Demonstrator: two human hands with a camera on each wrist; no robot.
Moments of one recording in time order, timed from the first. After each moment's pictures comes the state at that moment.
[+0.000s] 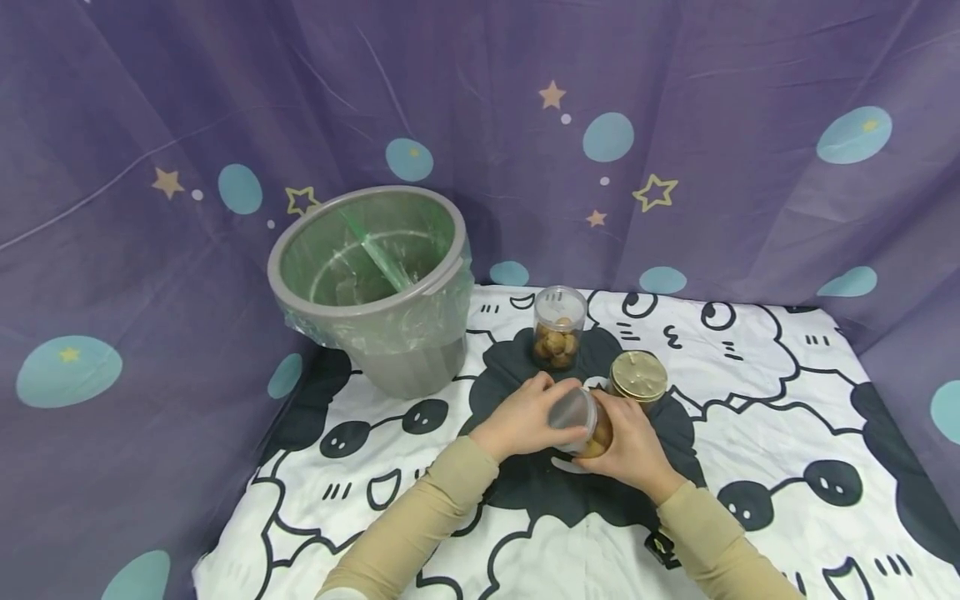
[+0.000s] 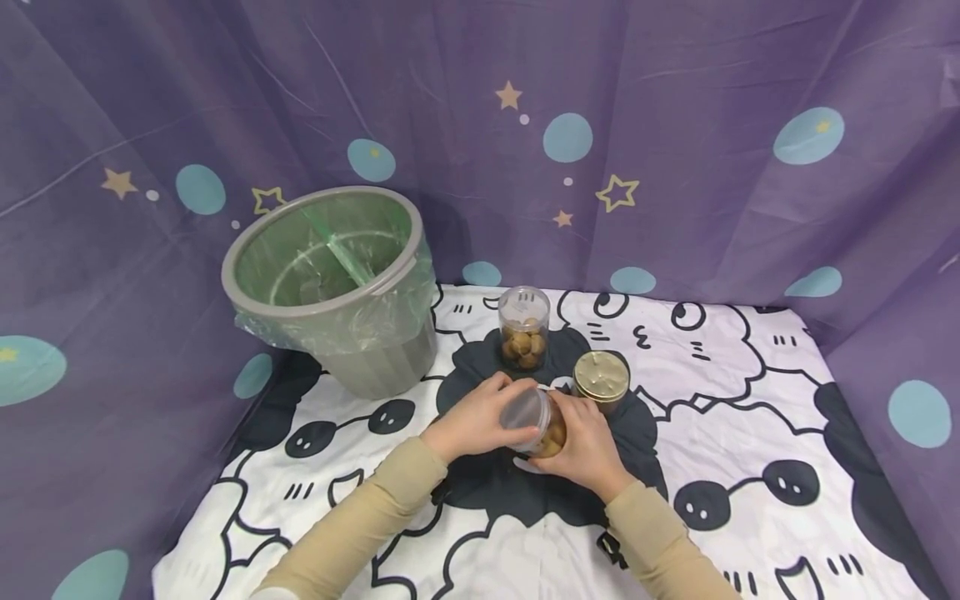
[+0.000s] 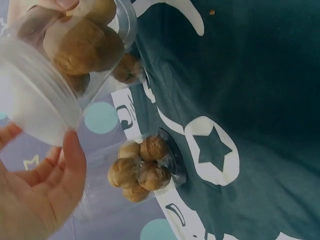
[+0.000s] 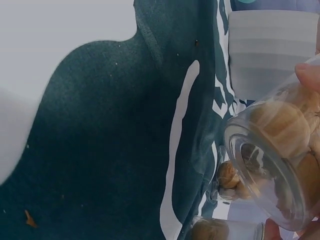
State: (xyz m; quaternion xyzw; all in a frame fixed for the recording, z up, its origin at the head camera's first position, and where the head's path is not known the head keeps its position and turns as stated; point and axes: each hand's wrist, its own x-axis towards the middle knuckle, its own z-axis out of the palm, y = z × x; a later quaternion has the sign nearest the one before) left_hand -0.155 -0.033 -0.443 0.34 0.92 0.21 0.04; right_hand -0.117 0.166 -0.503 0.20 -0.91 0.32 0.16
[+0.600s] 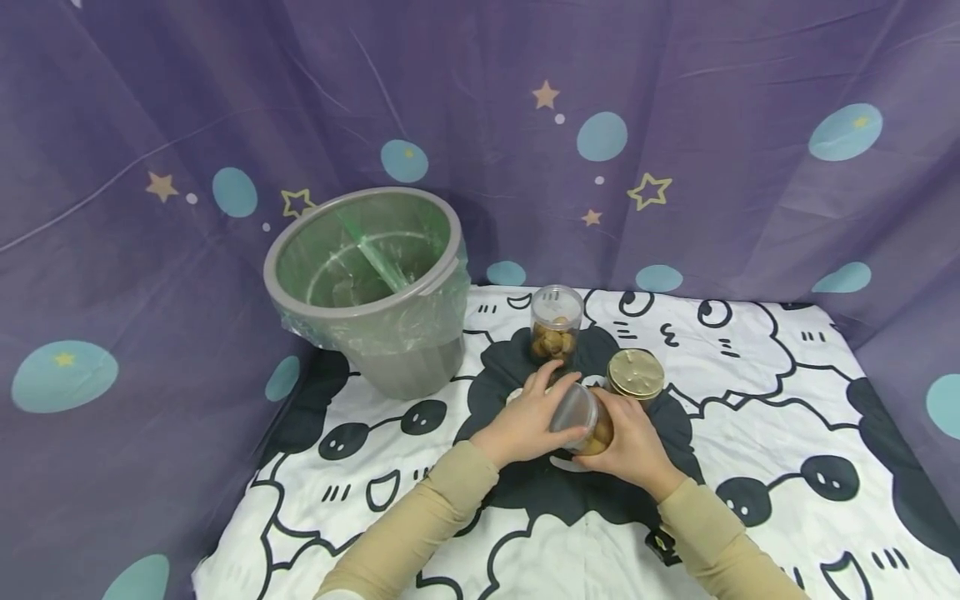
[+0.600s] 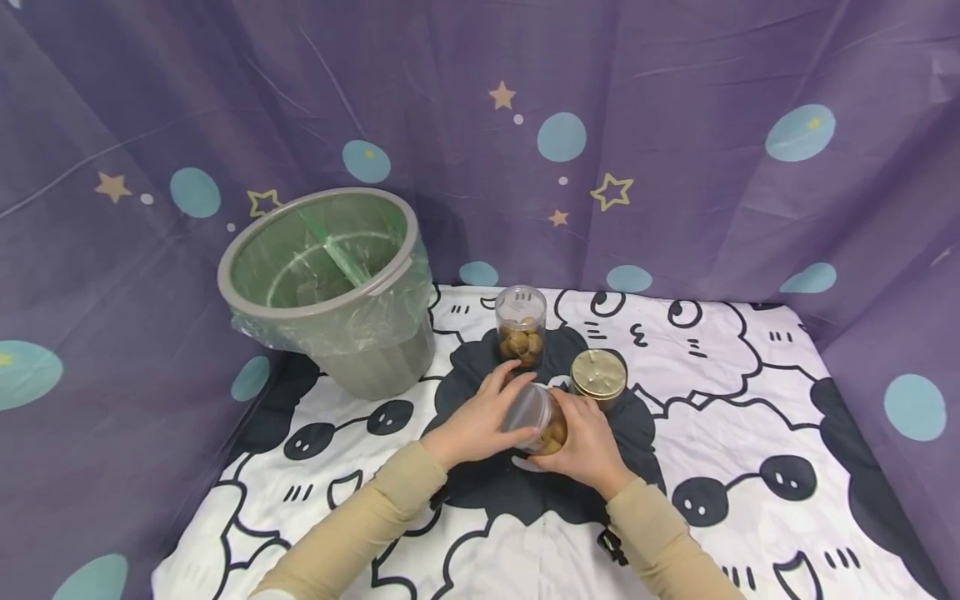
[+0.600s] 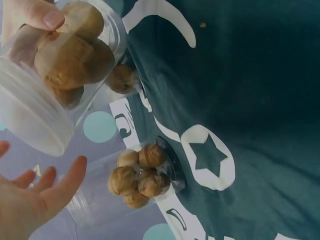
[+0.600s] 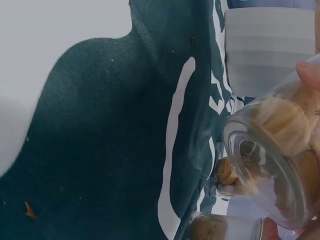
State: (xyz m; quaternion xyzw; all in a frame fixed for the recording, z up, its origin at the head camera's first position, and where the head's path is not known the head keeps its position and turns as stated) left_hand -0.149 -0.028 -0.443 0.34 0.92 0.21 0.03; right_hand -0.117 0.170 -0.502 0.19 -0.91 0.32 0.15
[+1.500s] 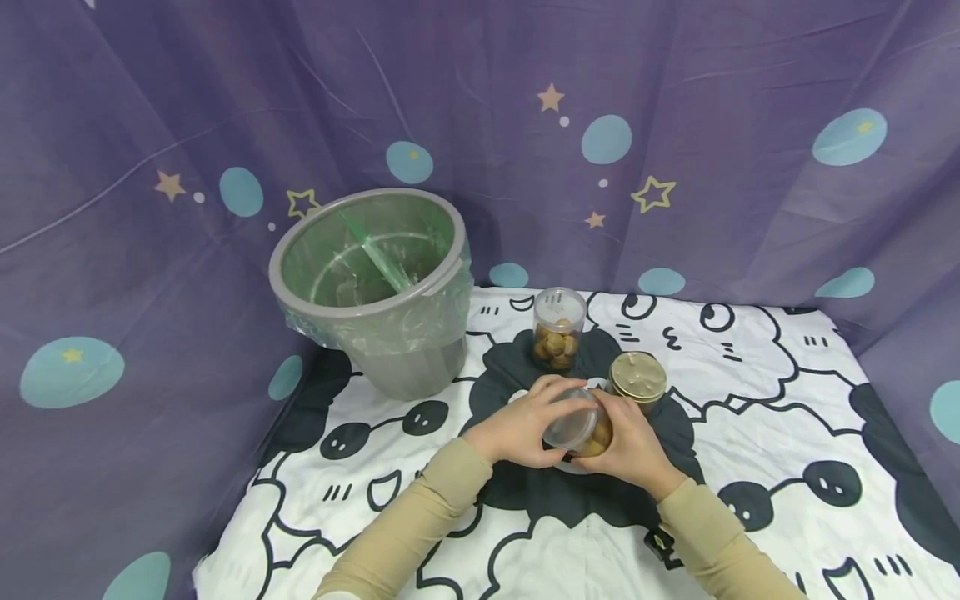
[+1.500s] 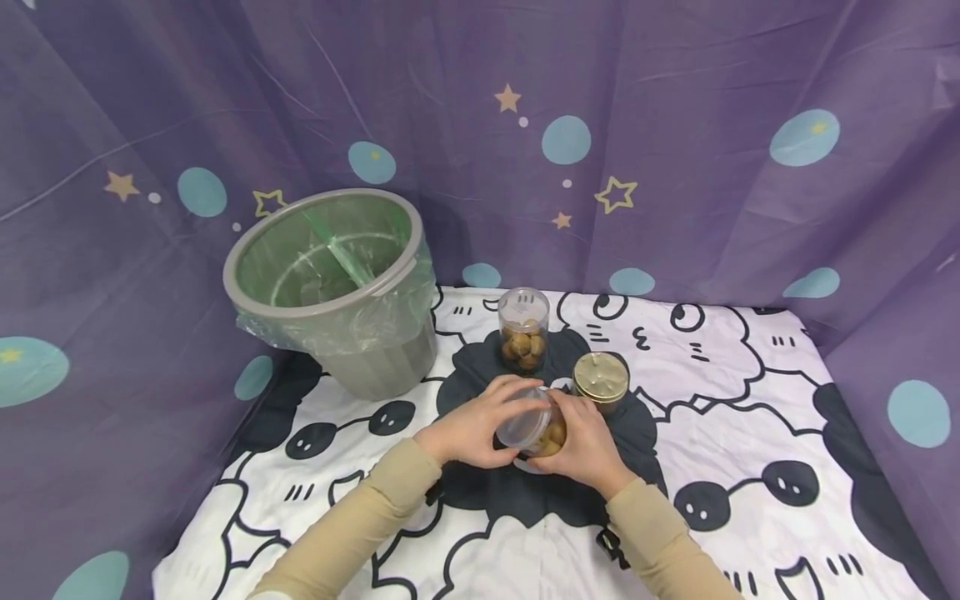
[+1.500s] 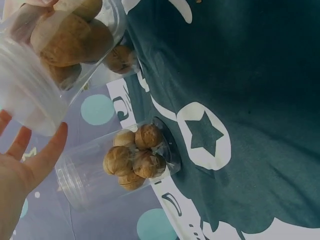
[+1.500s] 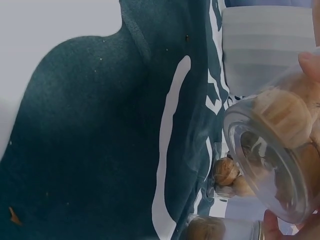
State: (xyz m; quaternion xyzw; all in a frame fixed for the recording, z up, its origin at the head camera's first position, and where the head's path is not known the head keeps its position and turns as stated) left_hand -0.158 -0.043 -0.442 0.50 0.84 0.23 0.03; right_hand -0.119 0.168 -0.502 0.20 -0.91 0.34 0.14
